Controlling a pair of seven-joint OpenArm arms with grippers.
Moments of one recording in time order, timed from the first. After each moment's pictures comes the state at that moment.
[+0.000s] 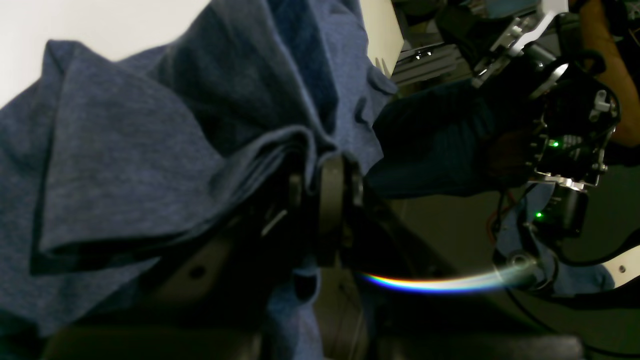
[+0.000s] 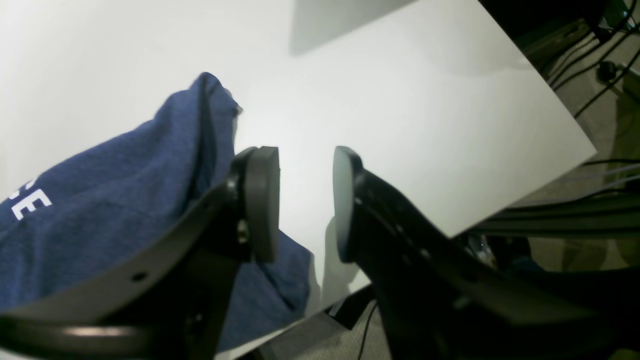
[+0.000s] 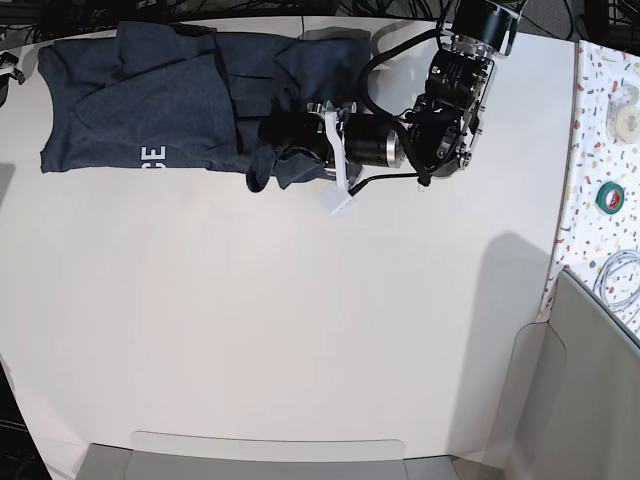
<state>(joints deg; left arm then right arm) -0.6 -9.3 18.5 96.0 -71.5 -18.5 72.3 -19.9 8.0 74.8 109.0 42.3 33.6 -64.6</state>
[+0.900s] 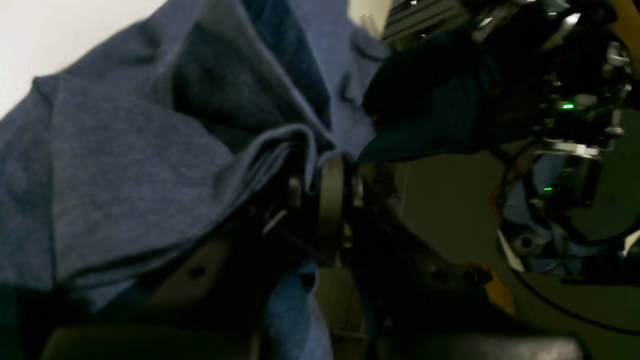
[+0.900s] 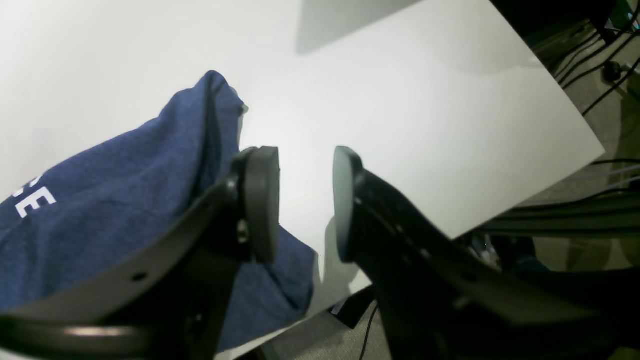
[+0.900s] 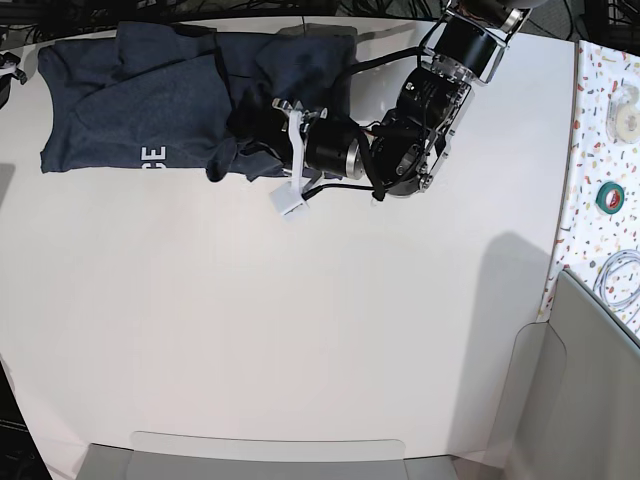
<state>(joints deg) -8.2 -7.6 27.9 92.3 -71.5 -18.5 72.5 -19.9 7.8 74.6 109.0 42.2 33.6 -64.6</state>
